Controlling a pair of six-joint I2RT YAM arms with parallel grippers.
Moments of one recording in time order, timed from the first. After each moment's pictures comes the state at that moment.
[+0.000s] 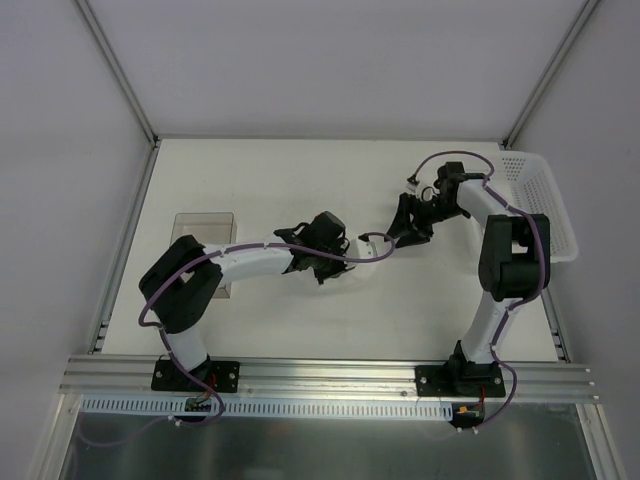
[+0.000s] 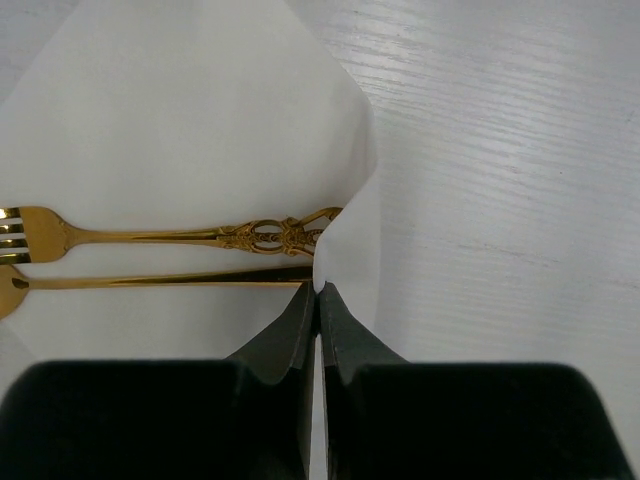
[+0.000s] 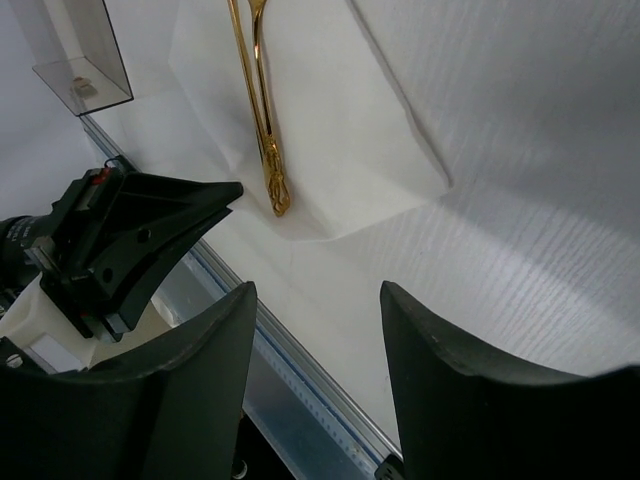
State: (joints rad) left arm -0.86 1.75 1.09 -0.27 0.27 0.46; right arm 0.07 1.90 1.36 -0.91 -0.81 0.02
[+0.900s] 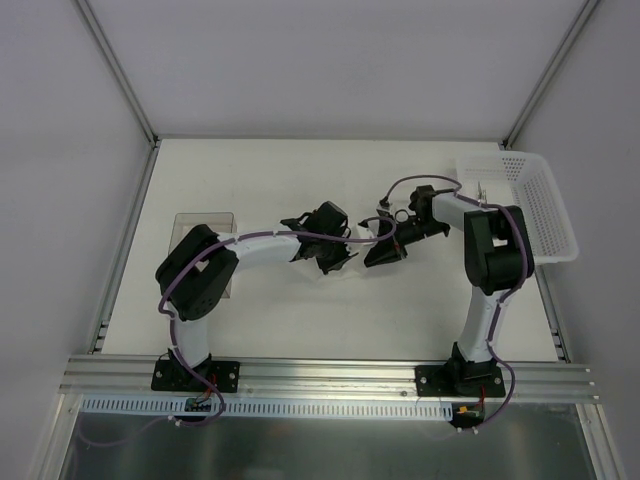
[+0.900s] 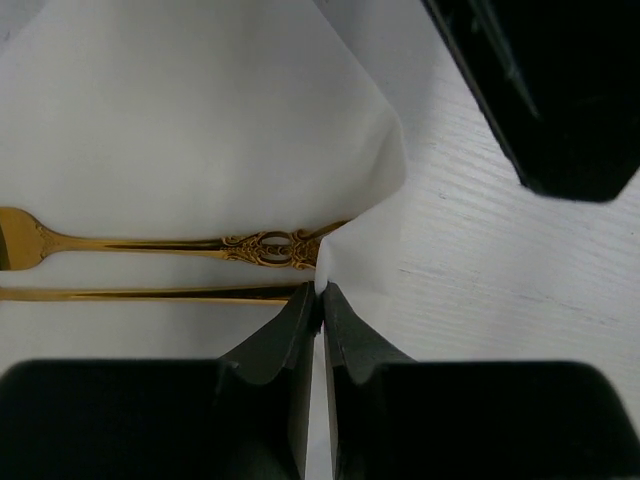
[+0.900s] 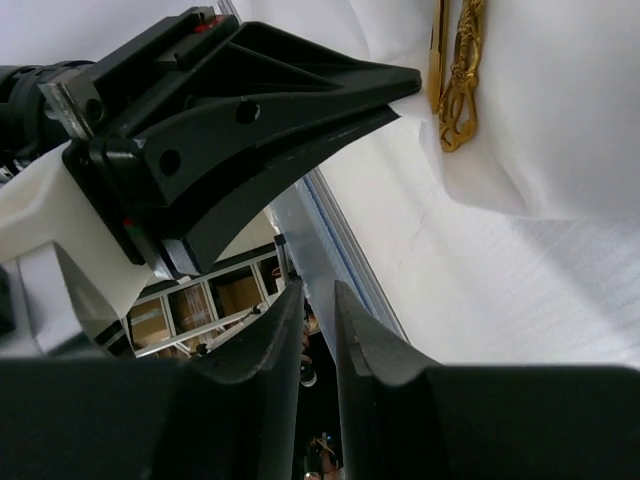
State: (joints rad) left arm -0.81 1.87 1.19 -0.28 0.28 0.38; right arm 0.20 1.98 1.25 -0.92 -1.17 -0.05
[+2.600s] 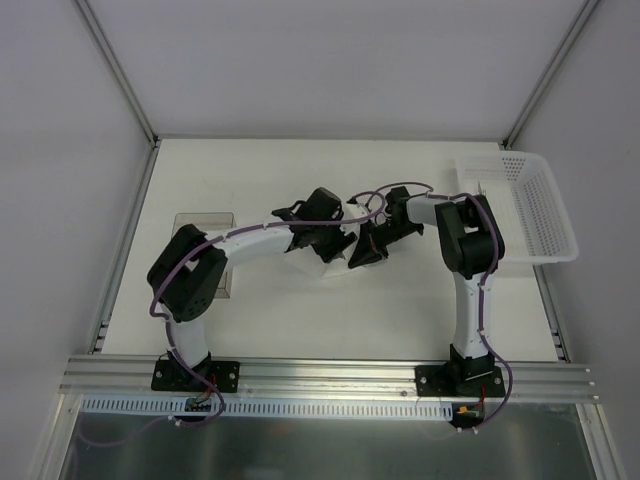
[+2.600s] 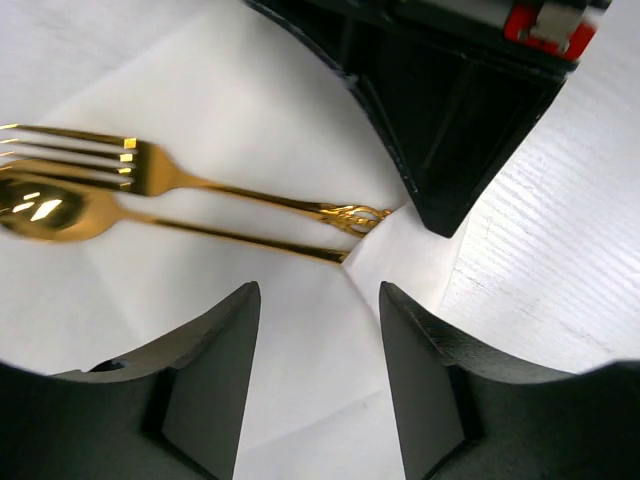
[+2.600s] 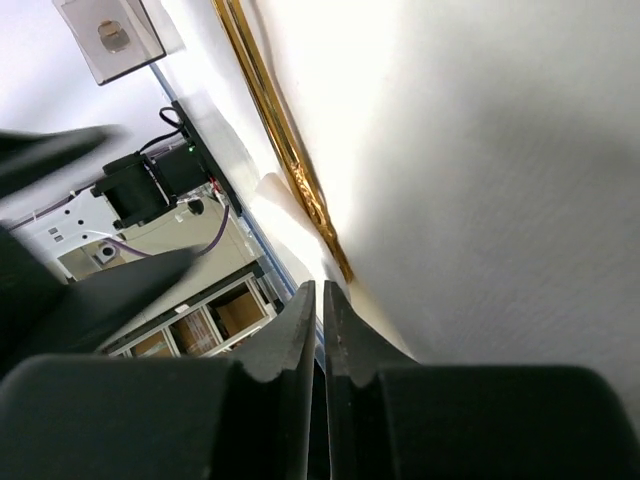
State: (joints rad) left arm -0.76 1.86 1.25 -0.29 0.15 0.26; right arm 0.30 2.20 1.35 -0.68 -1.03 0.23
